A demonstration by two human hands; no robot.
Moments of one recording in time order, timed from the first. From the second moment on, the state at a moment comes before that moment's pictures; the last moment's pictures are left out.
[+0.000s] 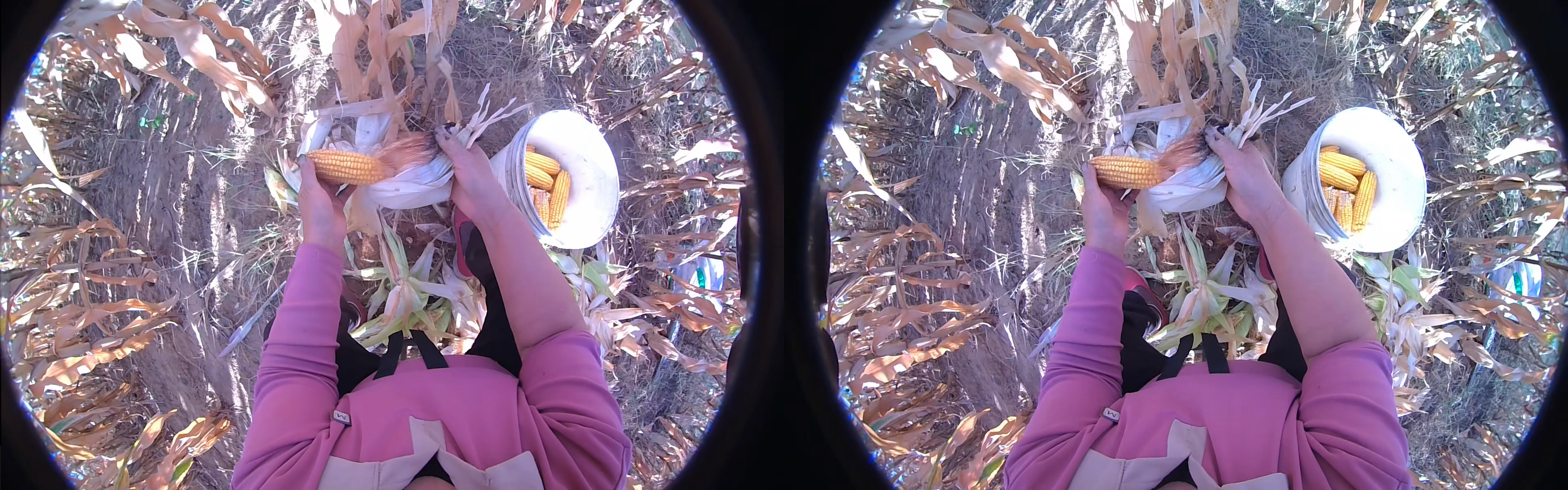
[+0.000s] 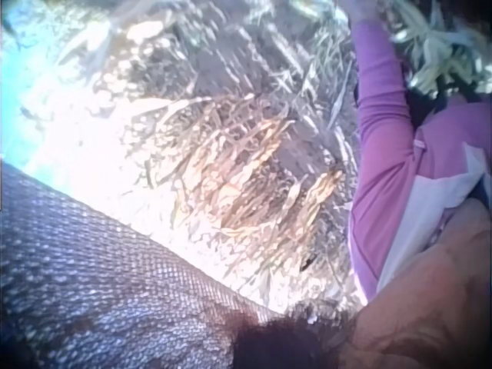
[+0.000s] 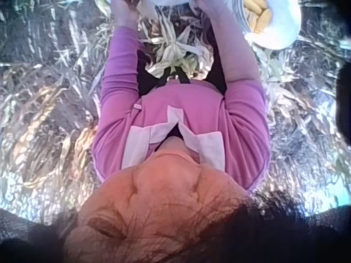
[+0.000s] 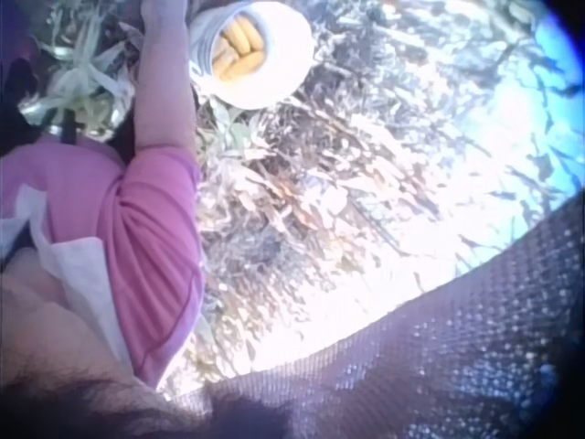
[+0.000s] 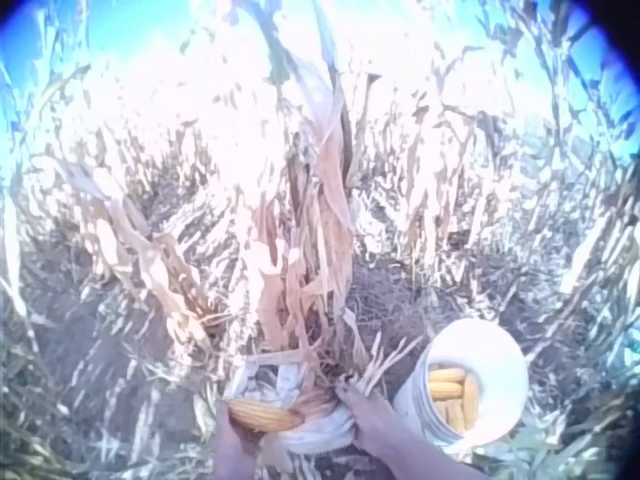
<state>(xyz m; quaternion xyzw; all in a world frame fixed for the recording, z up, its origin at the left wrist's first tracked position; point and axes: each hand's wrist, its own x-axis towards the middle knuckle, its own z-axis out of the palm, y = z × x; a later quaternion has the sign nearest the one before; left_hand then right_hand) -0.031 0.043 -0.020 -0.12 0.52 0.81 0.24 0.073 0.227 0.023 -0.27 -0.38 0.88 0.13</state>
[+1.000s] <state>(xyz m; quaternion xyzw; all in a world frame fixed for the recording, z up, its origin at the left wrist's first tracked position) -0.041 0.024 0.005 -0.03 0.59 0.78 0.19 0.074 0.212 -0.005 -0.06 -0.82 0.55 -0.11</state>
